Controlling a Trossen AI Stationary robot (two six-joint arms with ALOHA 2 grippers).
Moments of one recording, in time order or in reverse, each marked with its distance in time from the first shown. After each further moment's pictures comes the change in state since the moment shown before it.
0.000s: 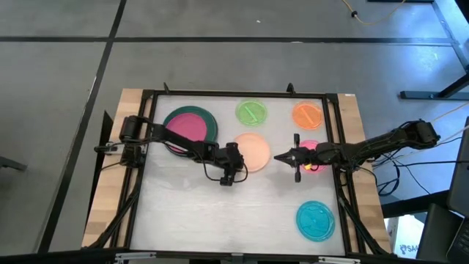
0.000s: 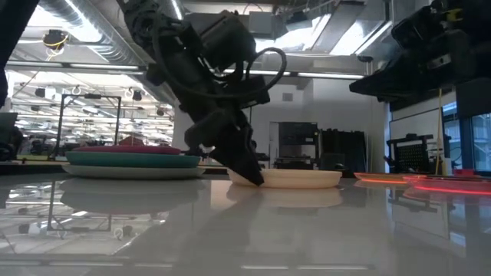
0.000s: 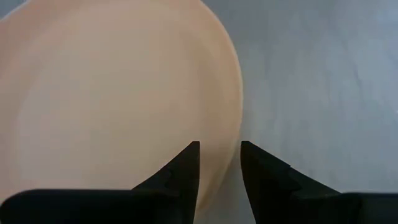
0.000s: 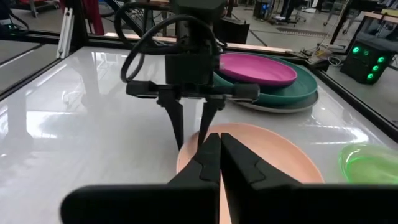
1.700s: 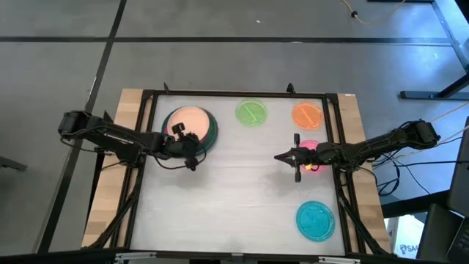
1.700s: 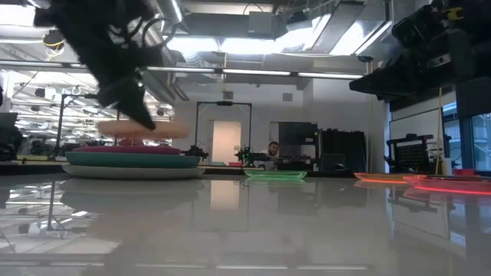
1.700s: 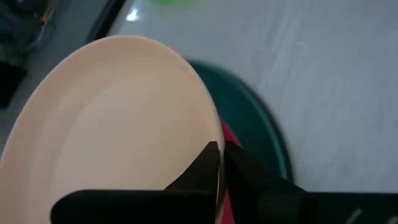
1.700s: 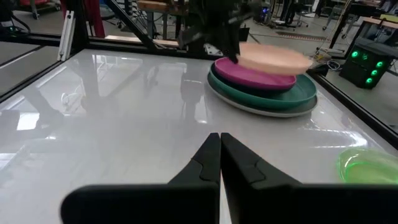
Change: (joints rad) left arm -0.048 -0.725 -0.409 -0.487 -0.552 -0.372; right arm 0.000 0.000 0.000 0.012 0.001 -0.013
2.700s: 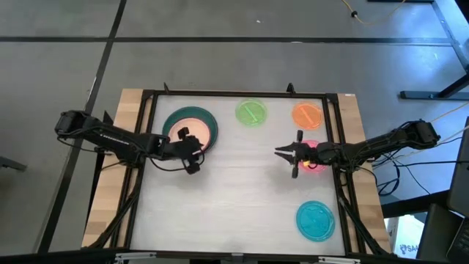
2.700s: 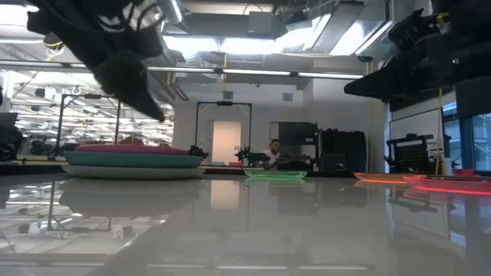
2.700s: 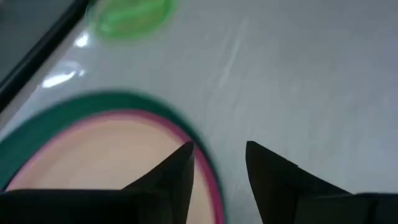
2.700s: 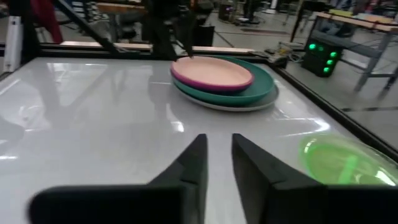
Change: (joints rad) left arm -0.038 -0.065 -0.064 0.241 0.150 -0.008; right arm 0.000 0.000 0.000 0.003 0.144 0.045
